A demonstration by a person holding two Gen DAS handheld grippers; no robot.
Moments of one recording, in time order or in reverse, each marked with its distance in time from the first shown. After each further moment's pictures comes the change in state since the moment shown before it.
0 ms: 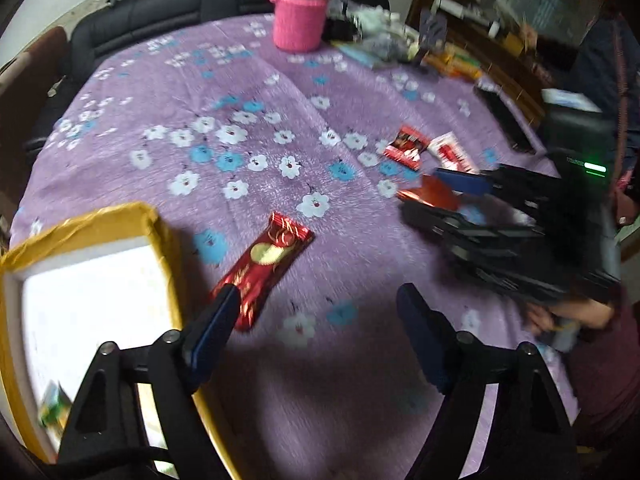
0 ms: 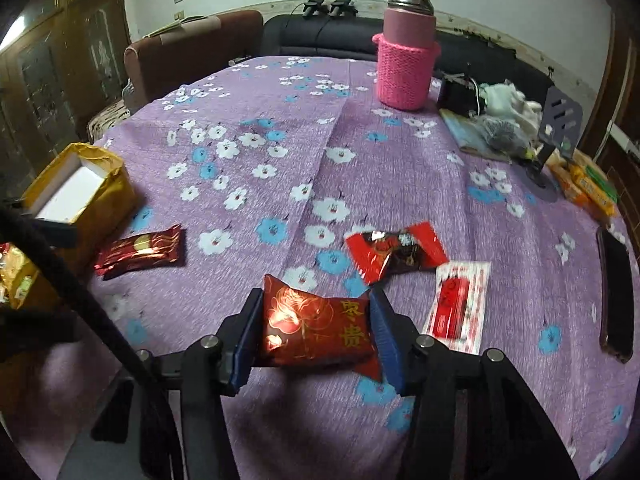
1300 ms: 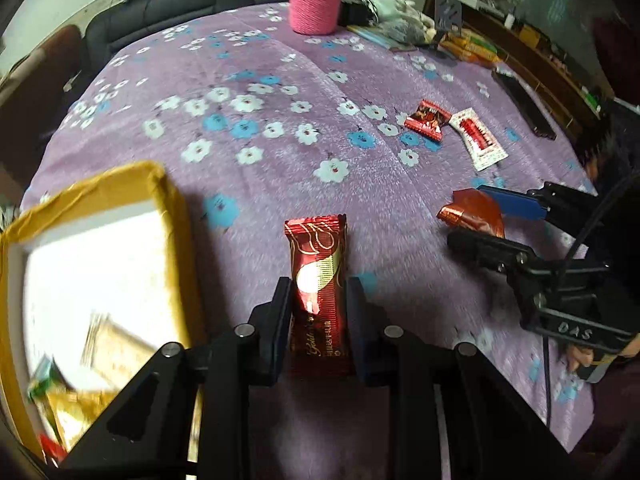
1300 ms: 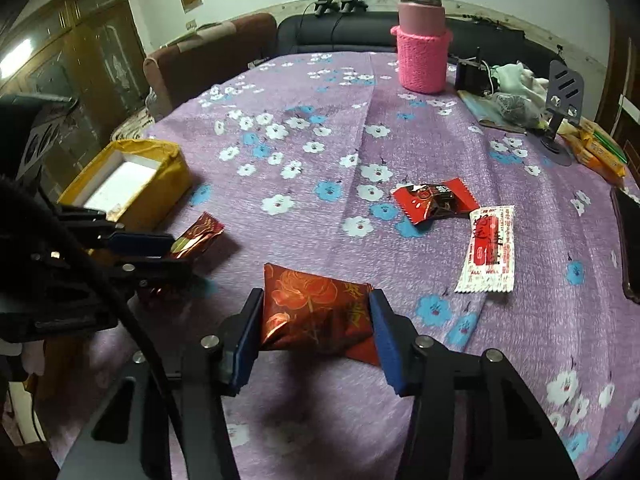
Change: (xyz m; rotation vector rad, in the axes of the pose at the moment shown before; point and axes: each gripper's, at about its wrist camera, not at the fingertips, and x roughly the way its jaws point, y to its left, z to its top) left arm -0.004 0.001 -0.031 -0.040 -0.027 0.044; right arm -0.024 0.020 -0.027 0.053 -0.008 0.111
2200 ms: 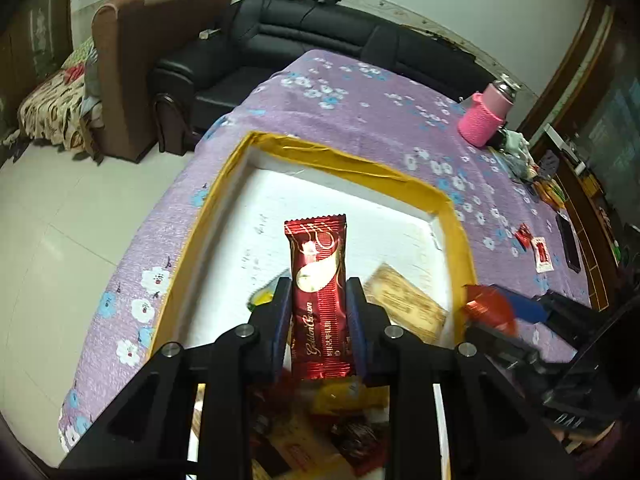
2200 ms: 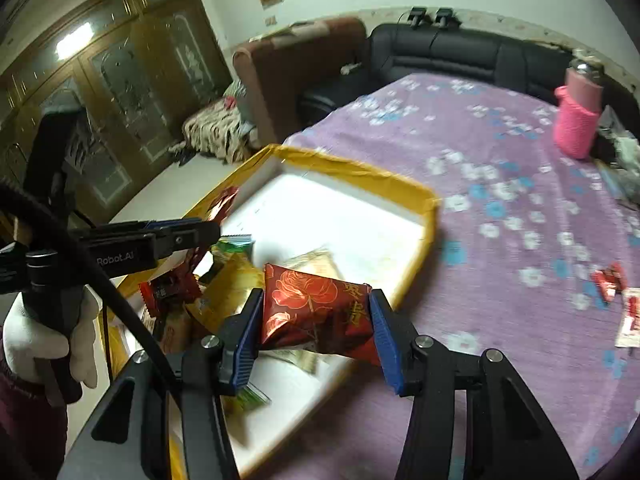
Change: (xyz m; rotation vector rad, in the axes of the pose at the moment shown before) left arm -0.097 0.180 -0.084 -0.445 -0.193 0.083; right arm 0.020 0.191 0.044 -0.112 0.012 0.223
